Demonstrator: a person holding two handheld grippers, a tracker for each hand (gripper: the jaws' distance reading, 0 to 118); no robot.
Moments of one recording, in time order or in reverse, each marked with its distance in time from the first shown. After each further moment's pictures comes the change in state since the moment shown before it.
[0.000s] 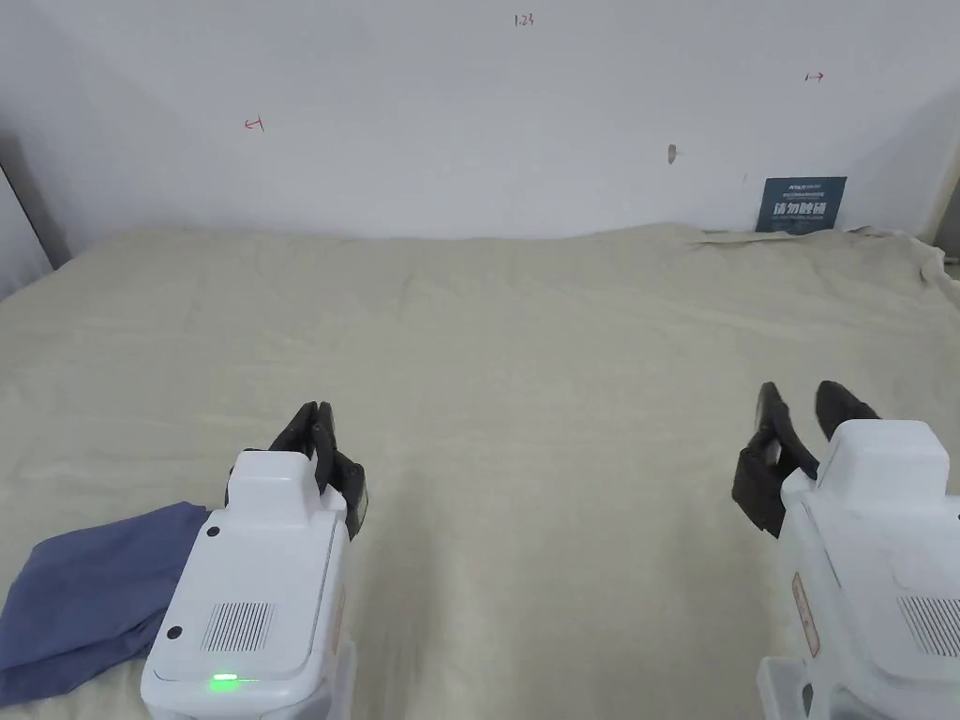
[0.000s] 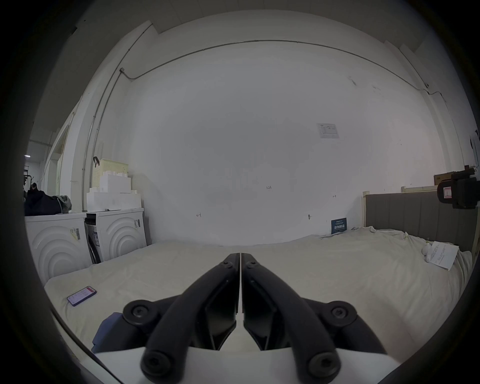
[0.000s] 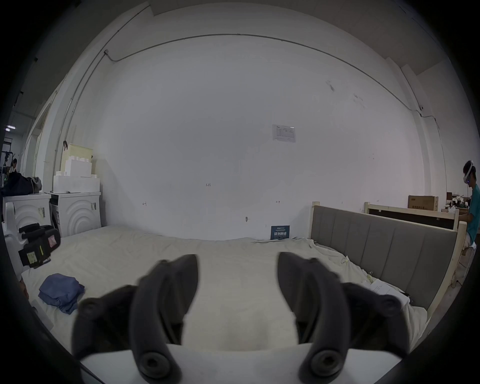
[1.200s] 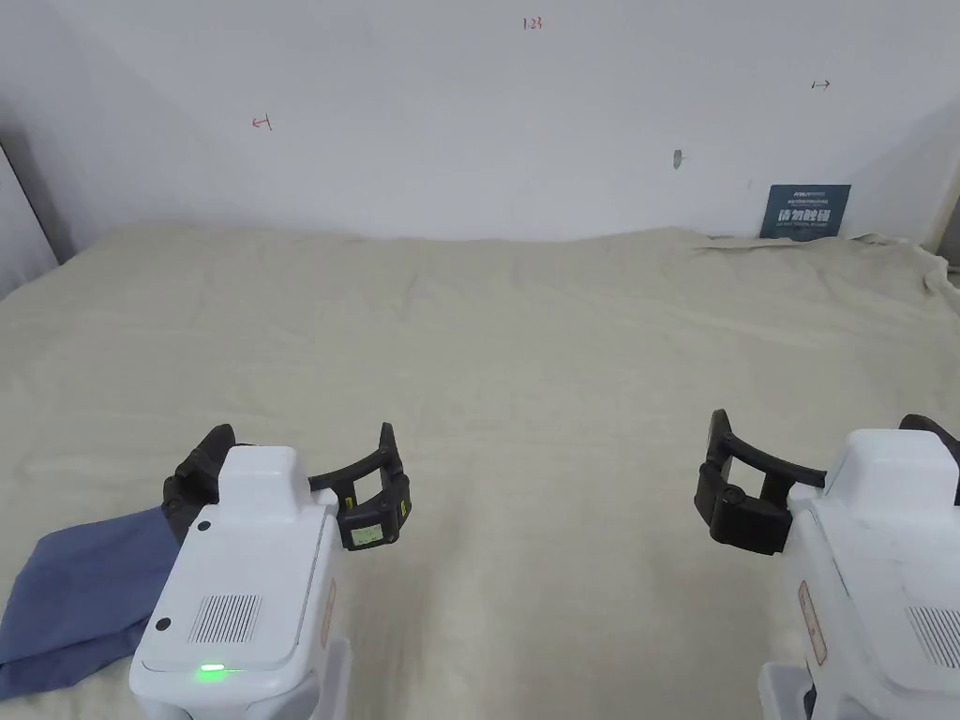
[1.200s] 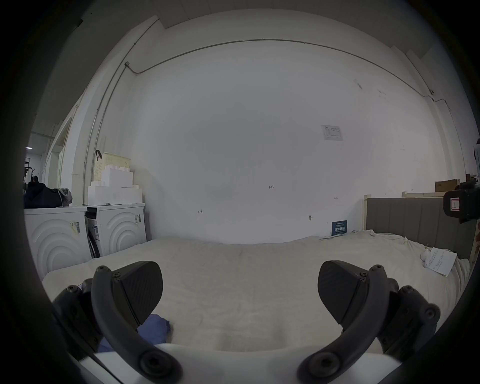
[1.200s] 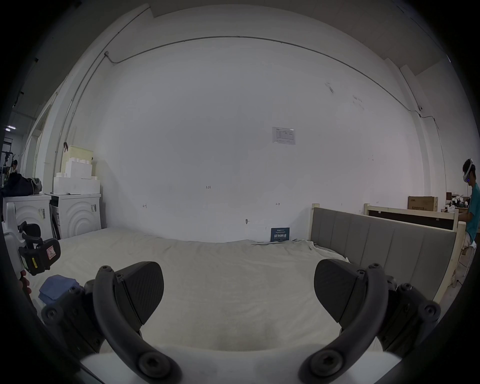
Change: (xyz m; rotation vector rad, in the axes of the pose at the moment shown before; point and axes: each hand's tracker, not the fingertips) left arm -0.011 0.002 0.002 -0.011 0.013 0.029; right arm -0.002 0.001 0.004 0.006 0.003 -0.007
